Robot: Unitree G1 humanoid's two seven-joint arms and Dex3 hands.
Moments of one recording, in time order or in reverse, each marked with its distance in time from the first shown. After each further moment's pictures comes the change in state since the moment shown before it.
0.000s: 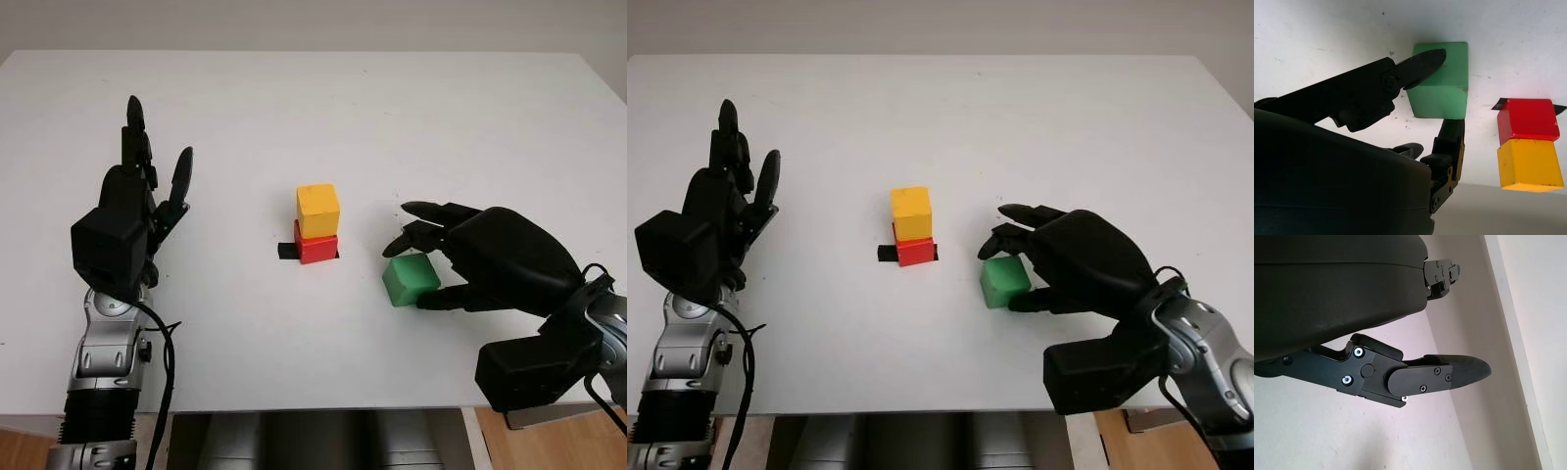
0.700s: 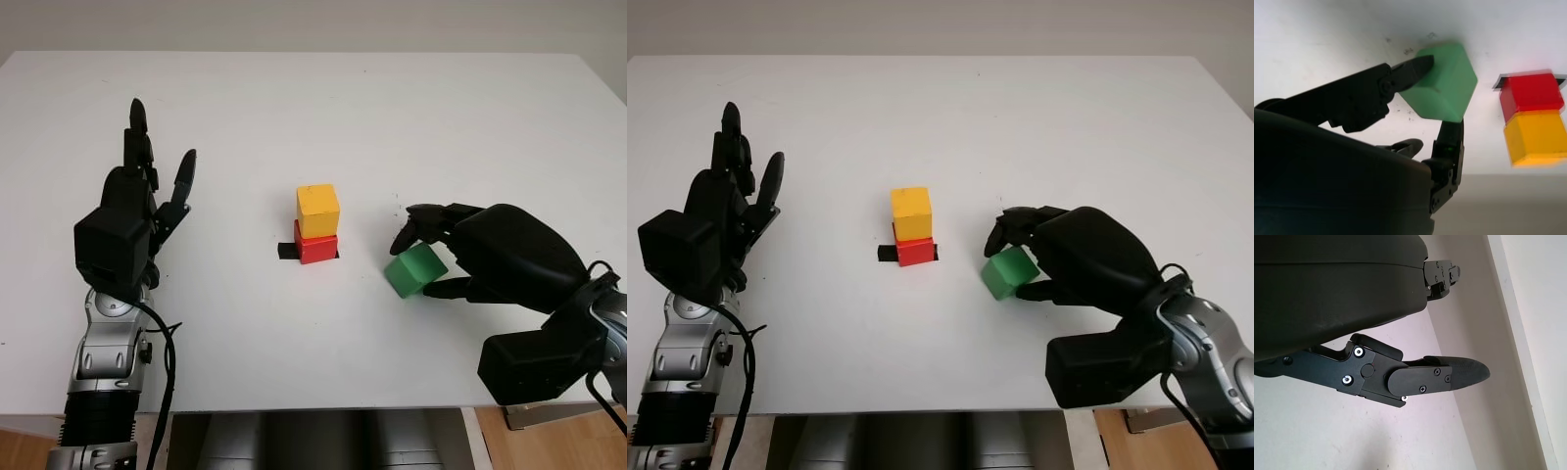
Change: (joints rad) left arm 0.005 -0.004 -0.004 -0.013 0.011 0.026 0.005; right arm -0.033 0.034 -0.045 -0.007 0.142 0.102 0.073
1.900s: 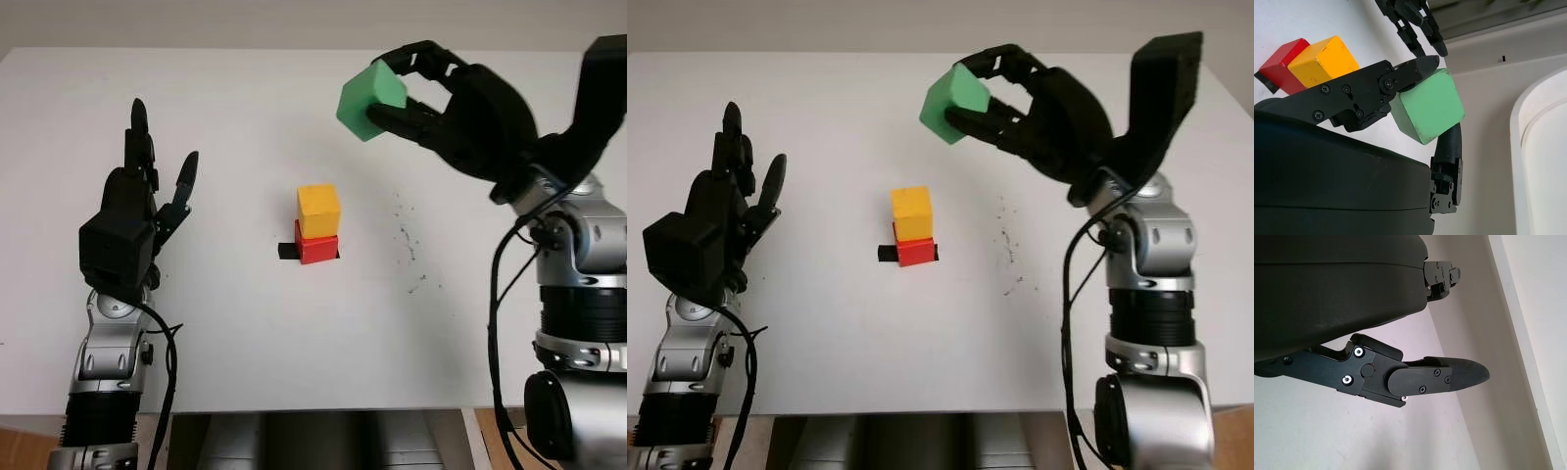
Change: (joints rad) left arm 0.003 -0.002 -0.002 0.002 0.030 -0.008 0.015; right arm -0.643 0.416 -0.111 0.352 0.818 0.811 0.135
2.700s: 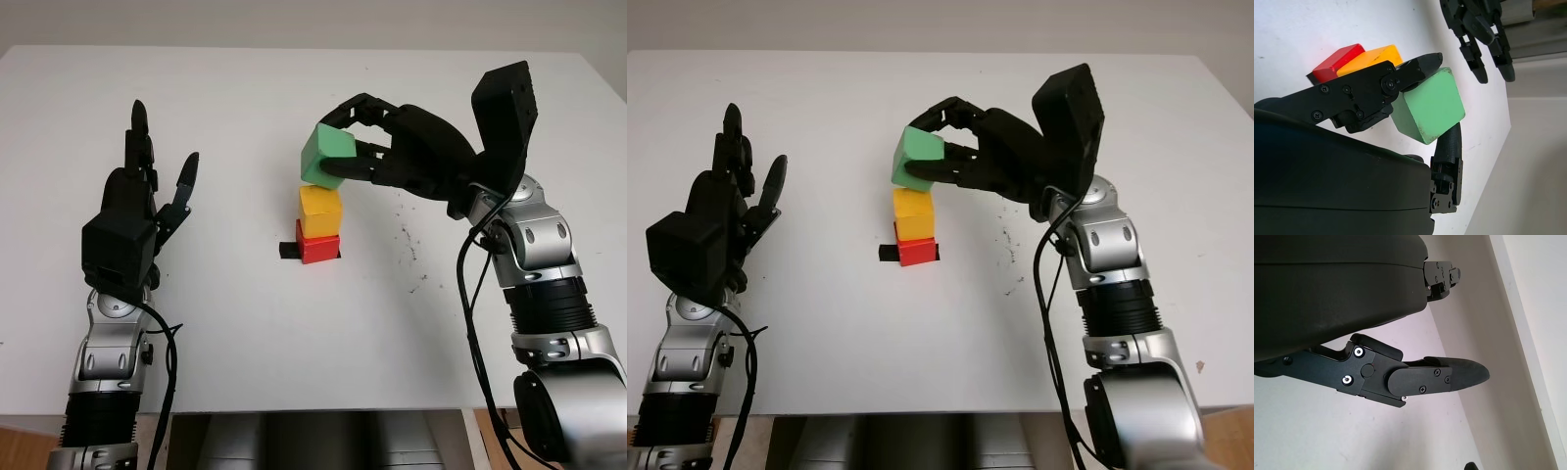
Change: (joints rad) left arm 0.000 0.000 0.000 -0.001 0.013 -0.003 0.006; right arm -0.003 -0.044 0.158 0.085 -0.164 -0.084 0.162
